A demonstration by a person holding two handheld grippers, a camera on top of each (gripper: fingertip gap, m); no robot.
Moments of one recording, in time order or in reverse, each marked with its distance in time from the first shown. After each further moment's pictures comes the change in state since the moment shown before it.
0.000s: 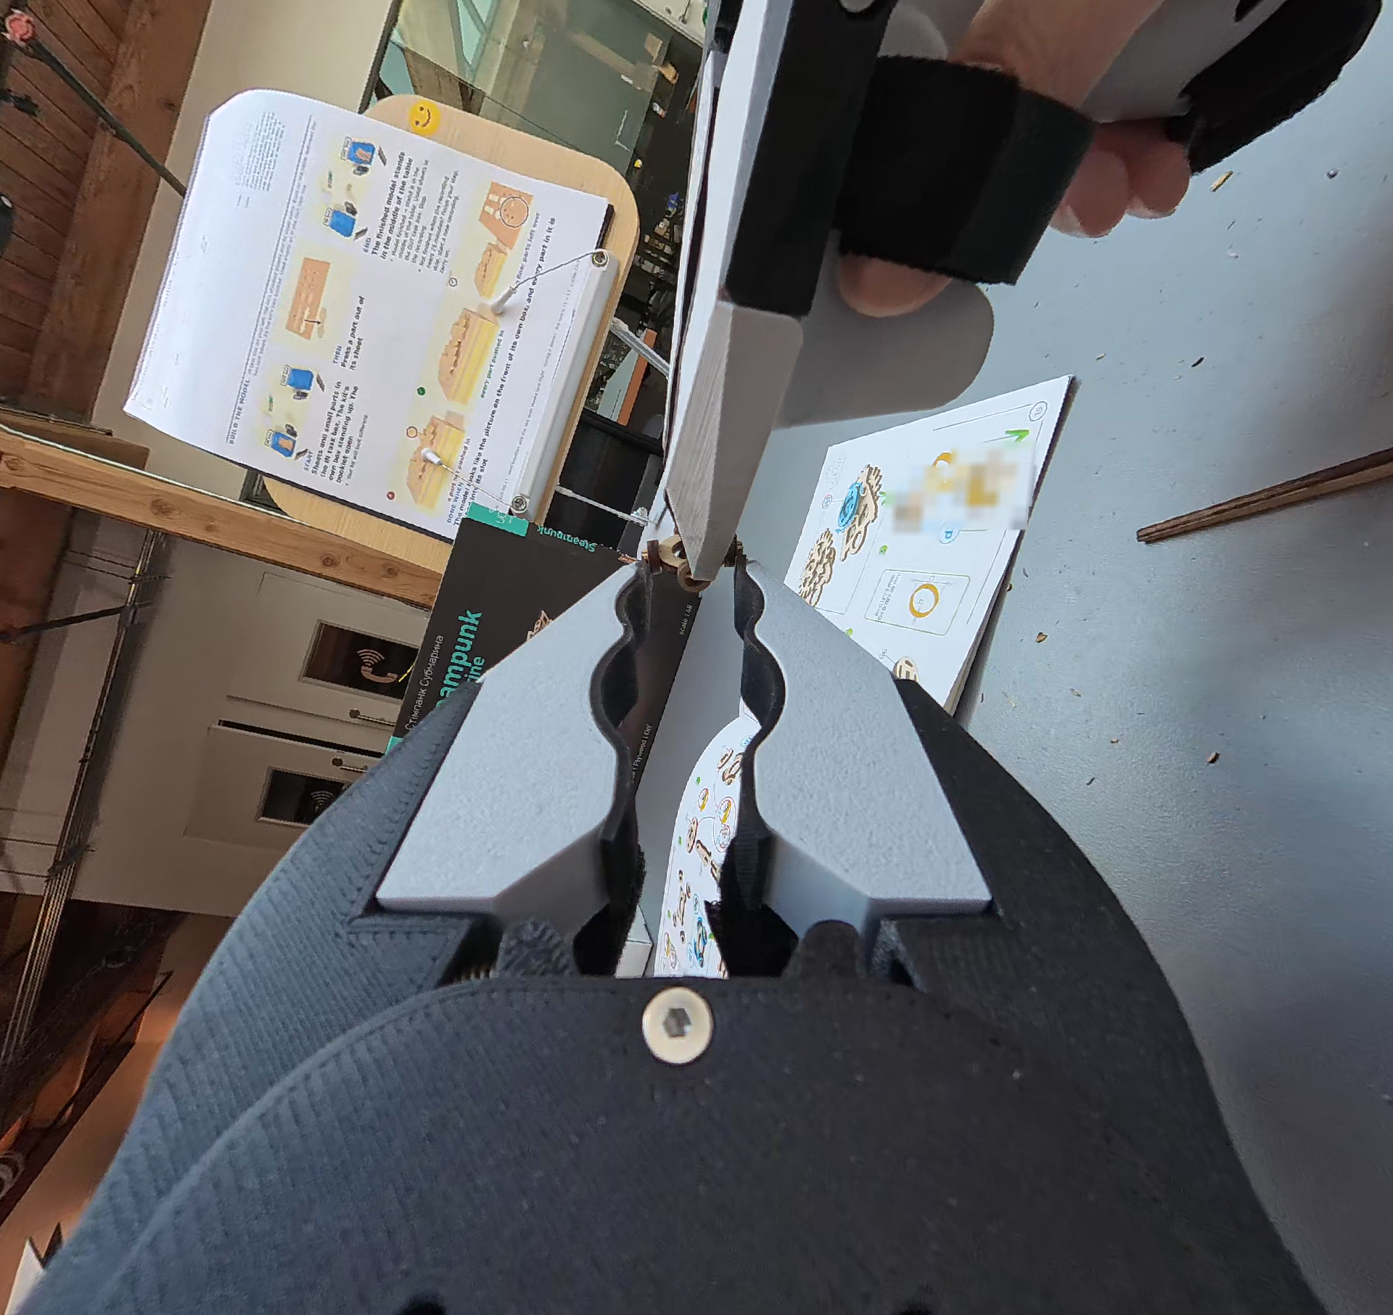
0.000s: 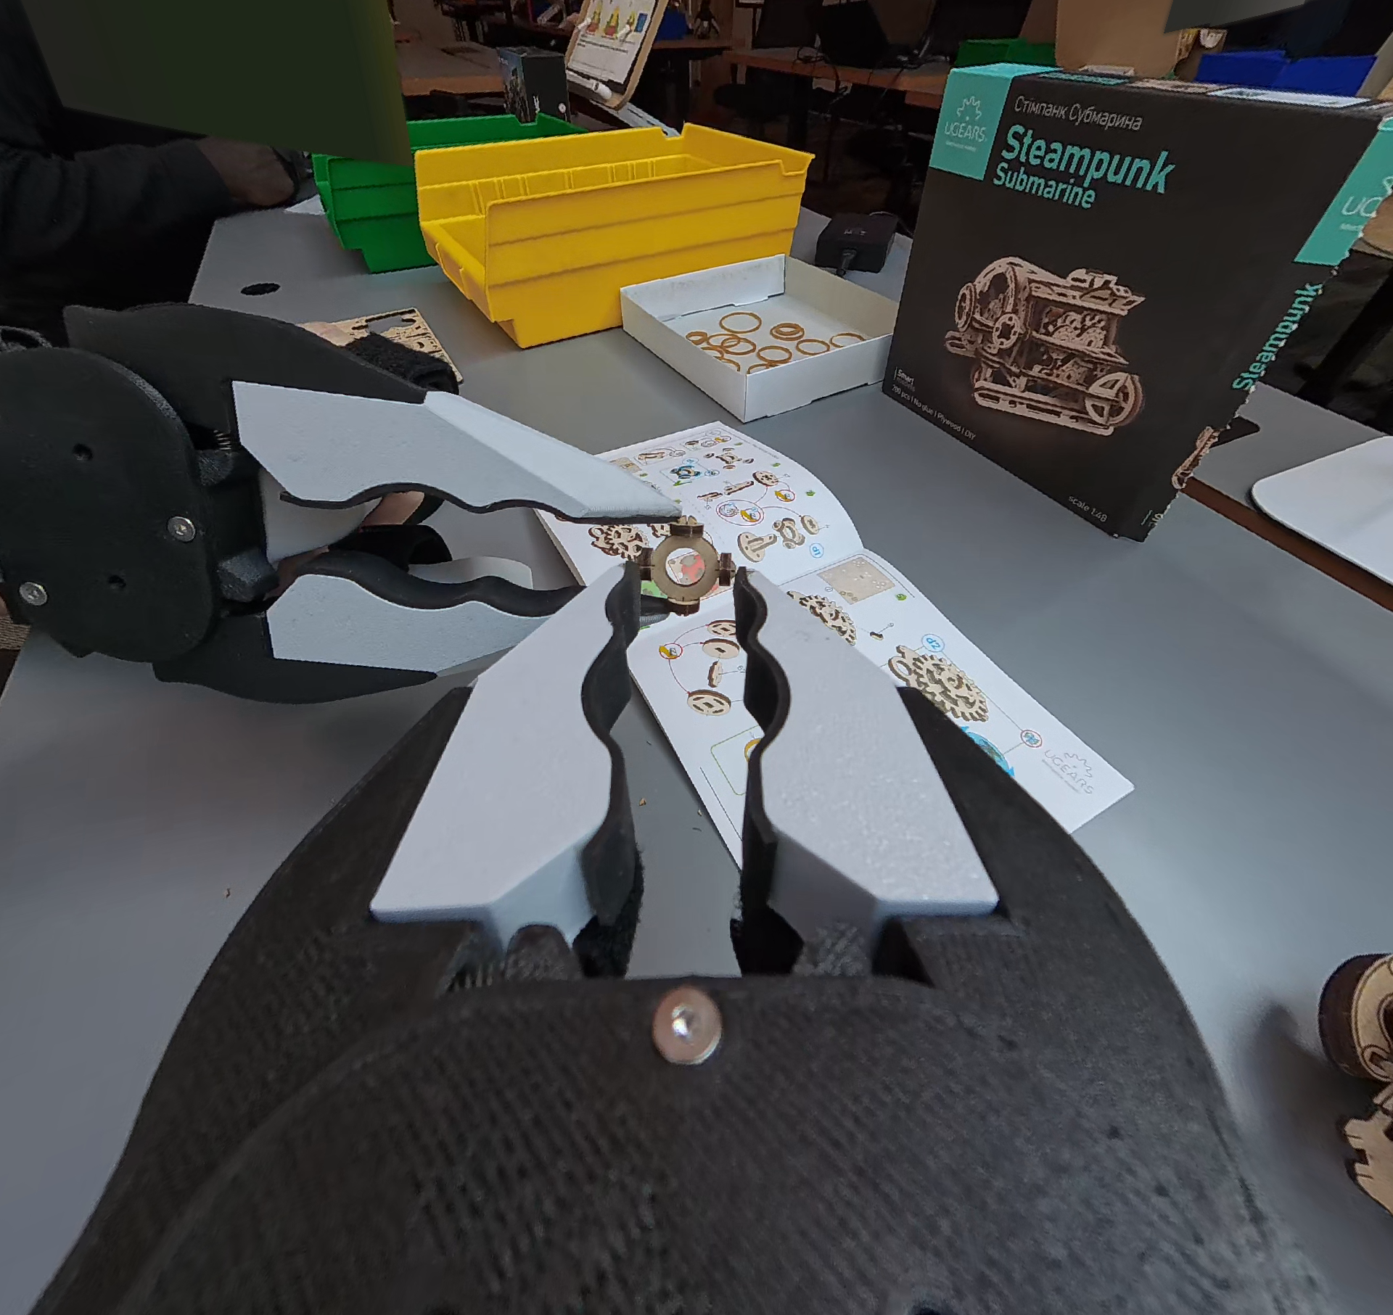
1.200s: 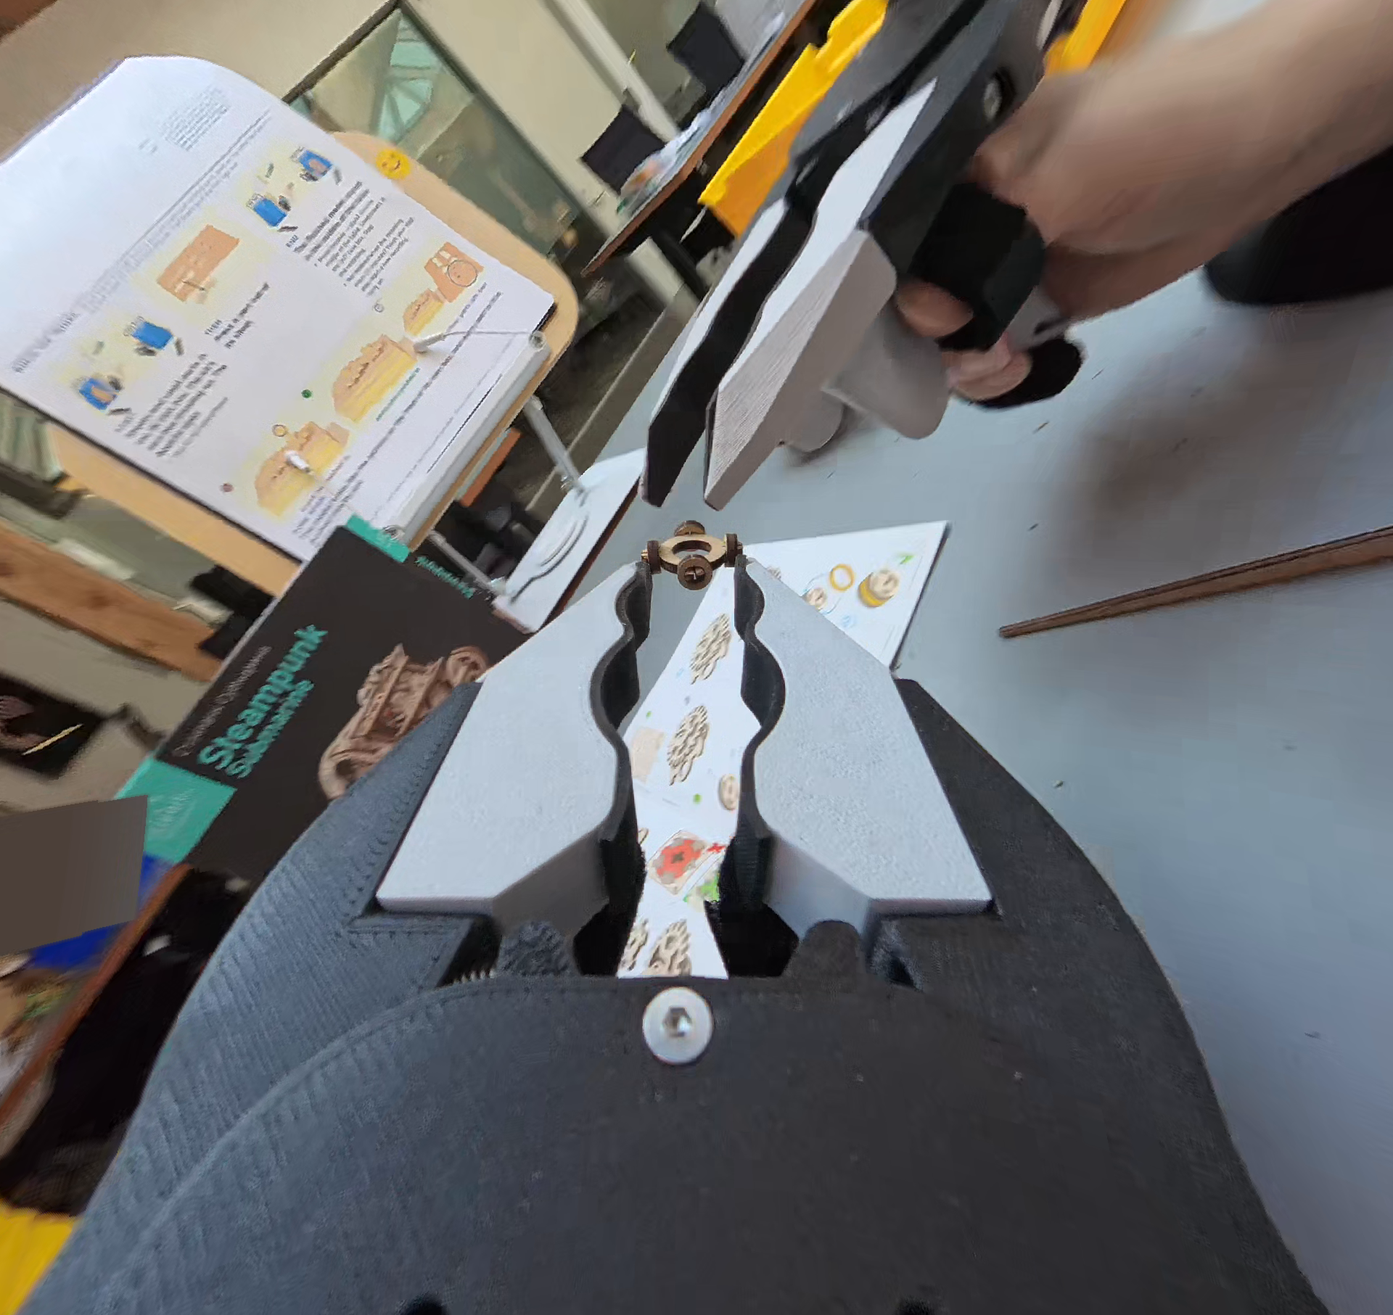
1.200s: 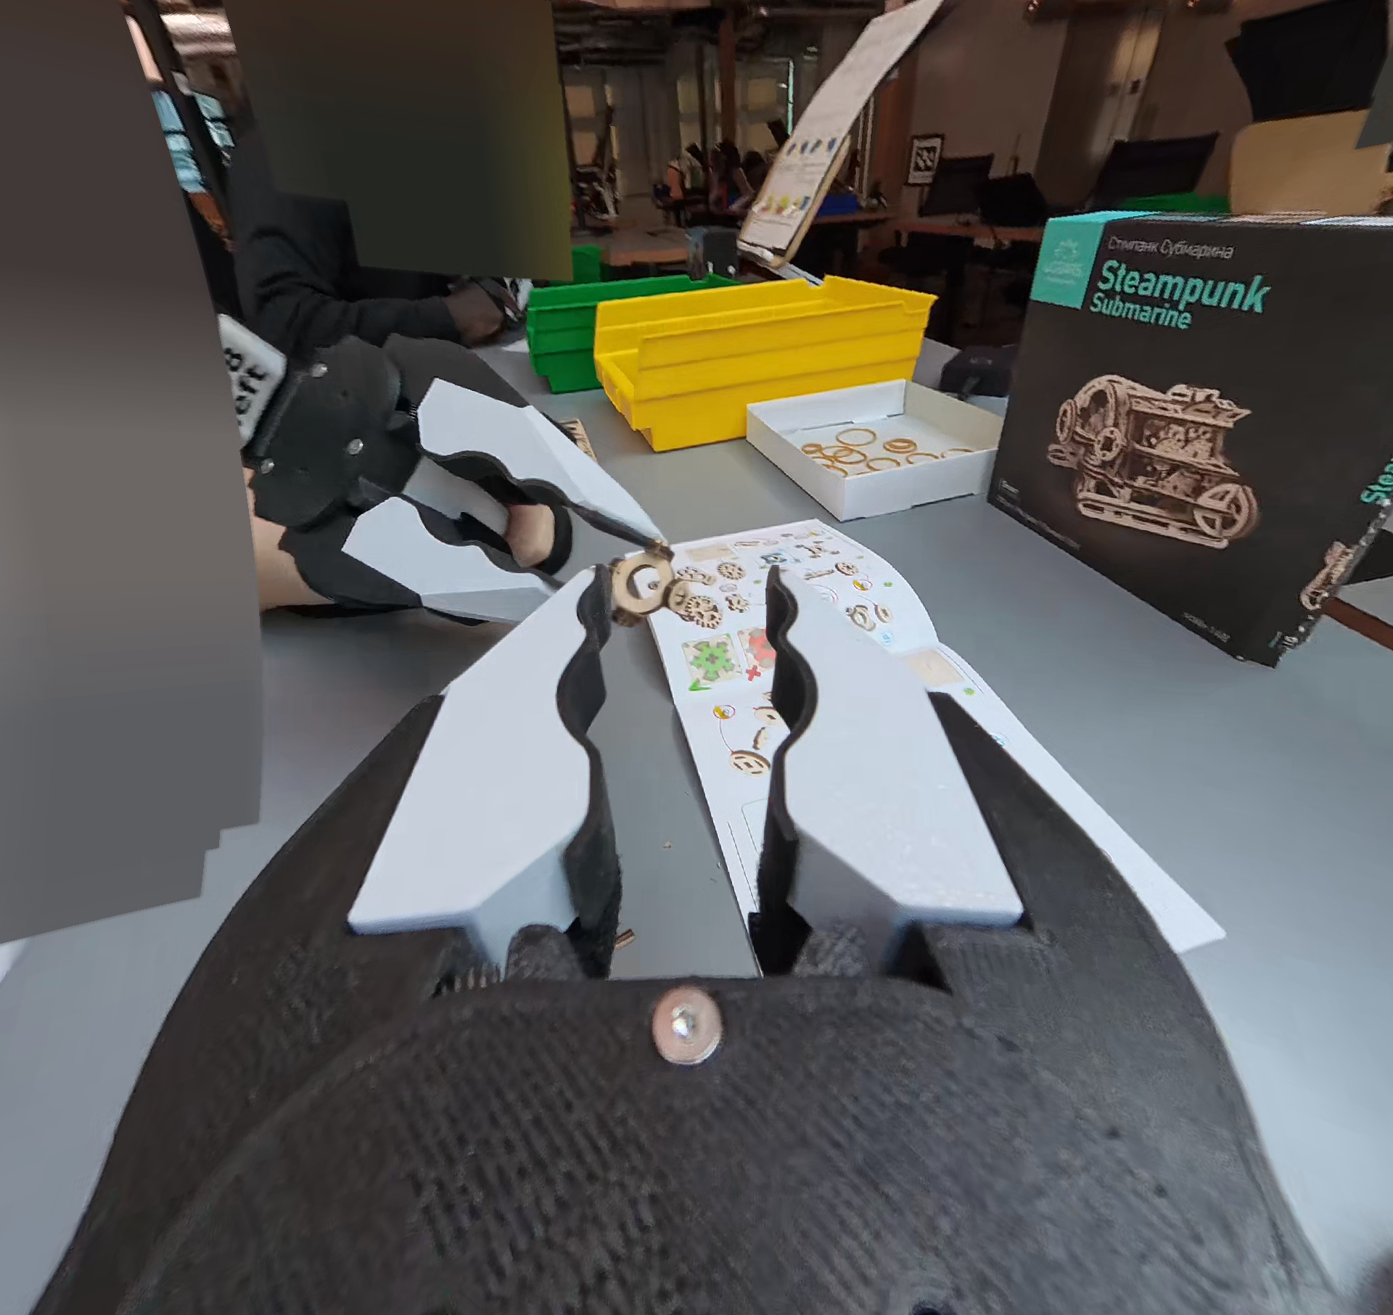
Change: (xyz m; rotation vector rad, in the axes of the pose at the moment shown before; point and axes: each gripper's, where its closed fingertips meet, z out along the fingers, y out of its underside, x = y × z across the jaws) left arm -0.006 -0.012 -0.021 0.246 0.201 -0.369; right arm -0.004 -0.019 -0.016 0.183 -0.247 0.025
